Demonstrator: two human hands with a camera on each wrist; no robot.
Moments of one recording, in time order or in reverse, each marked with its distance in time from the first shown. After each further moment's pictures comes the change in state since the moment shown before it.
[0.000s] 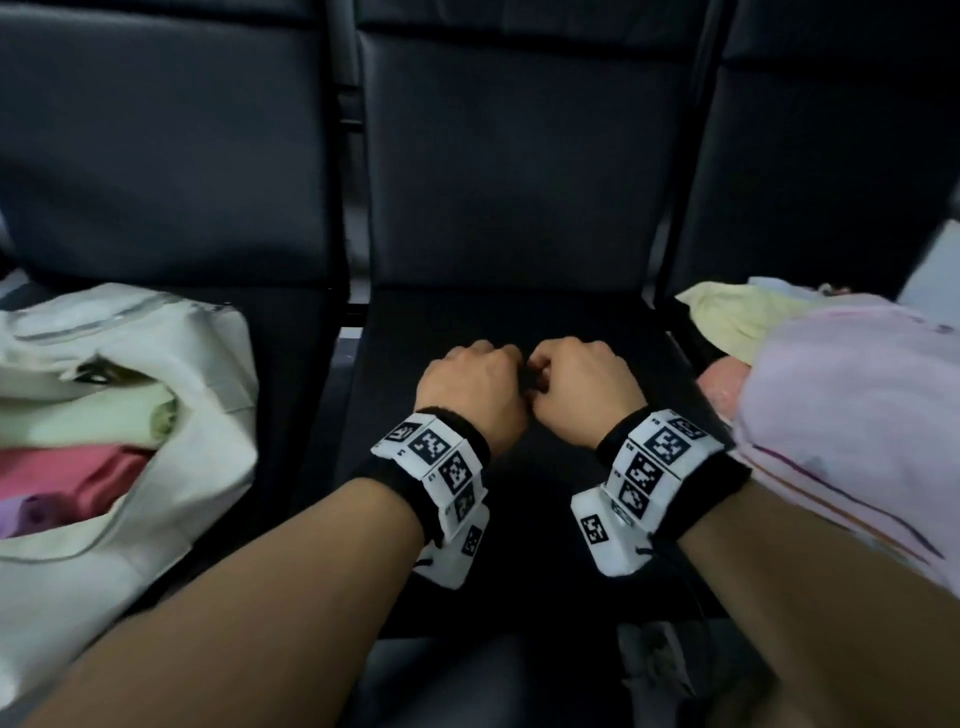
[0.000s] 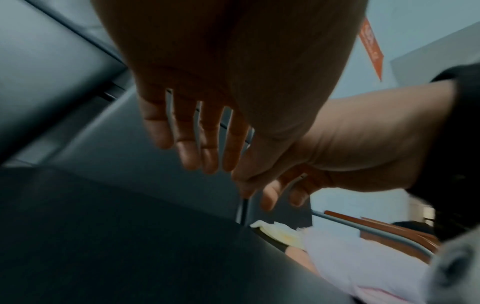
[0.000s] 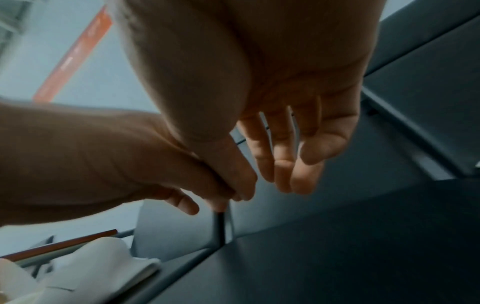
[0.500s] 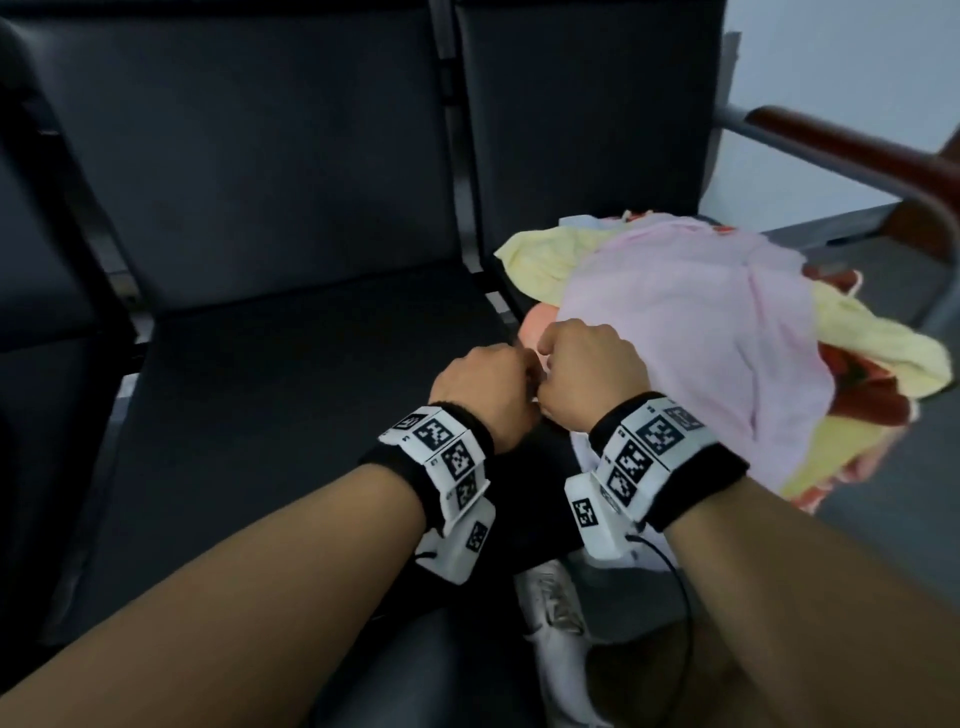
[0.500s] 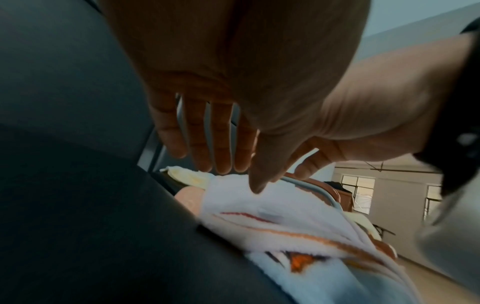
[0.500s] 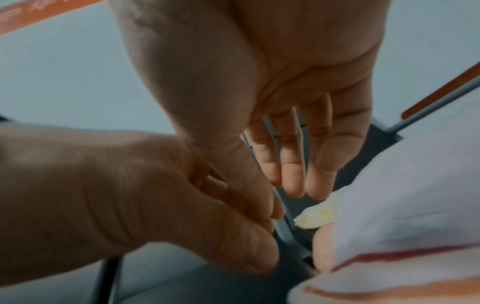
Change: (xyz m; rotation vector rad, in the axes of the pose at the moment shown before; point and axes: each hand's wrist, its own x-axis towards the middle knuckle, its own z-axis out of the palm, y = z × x) left_hand 0.043 0.196 0.076 -0.097 -0.170 0.302; right_hand -0.062 0.192 -0.045 0.021 0.130 0.358
